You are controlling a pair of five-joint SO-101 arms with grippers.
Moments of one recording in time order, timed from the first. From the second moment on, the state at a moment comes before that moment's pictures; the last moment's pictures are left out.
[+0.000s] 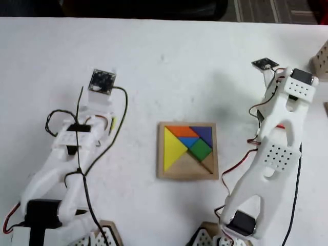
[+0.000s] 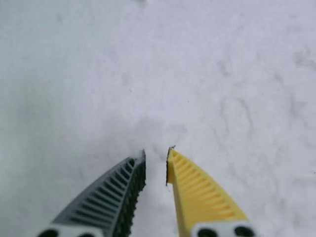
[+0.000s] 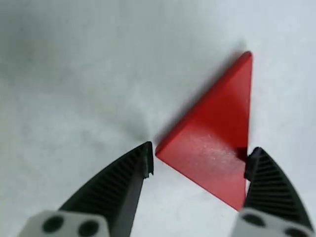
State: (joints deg) left arm -4.4 -13.4 54.4 22.4 -8.6; right arm 22.8 56.6 -54.1 93.4 52.7
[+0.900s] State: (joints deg) left arm -4.4 -13.4 54.4 22.4 -8.6; right arm 22.9 58.2 -54.2 96.5 60.1
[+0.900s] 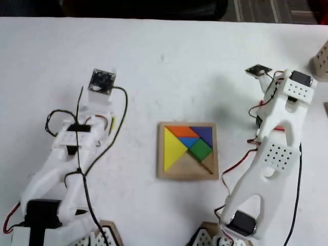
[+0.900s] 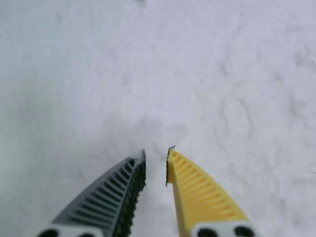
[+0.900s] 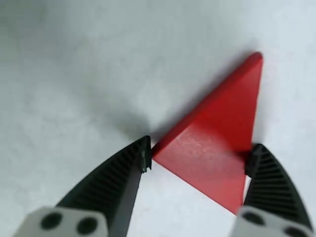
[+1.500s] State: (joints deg) left arm -4.4 -13.4 54.4 22.4 -8.6; right arm 23.6 59.8 -55.0 97.1 60.1
